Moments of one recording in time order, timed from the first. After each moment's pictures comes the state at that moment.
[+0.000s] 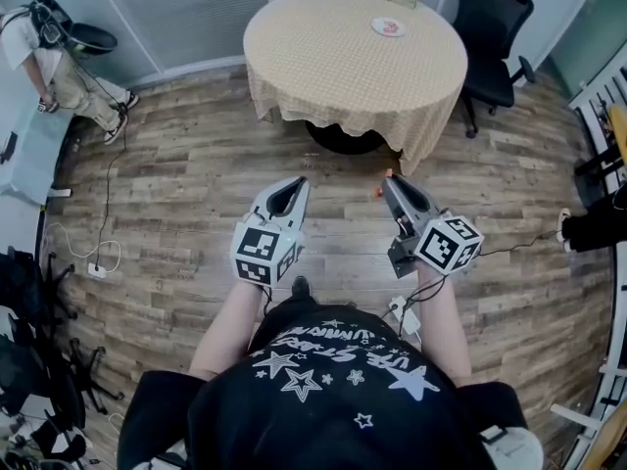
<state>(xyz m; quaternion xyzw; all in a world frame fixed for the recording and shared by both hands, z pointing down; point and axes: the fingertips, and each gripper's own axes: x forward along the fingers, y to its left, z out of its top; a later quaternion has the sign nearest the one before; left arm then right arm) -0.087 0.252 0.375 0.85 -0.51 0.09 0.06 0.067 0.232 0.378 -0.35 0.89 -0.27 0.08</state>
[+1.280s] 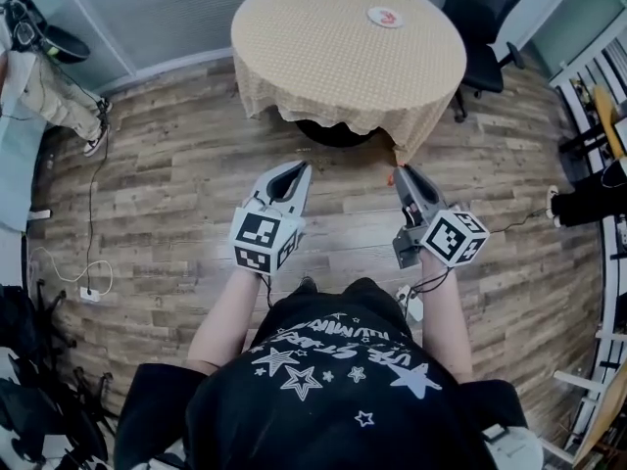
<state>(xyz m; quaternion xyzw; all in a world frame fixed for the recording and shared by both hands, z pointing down) -0.168 0.183 0.380 0.88 -0.46 0.07 0.07 0.007 0.180 0.388 -0.45 0.85 -0.28 0.07</state>
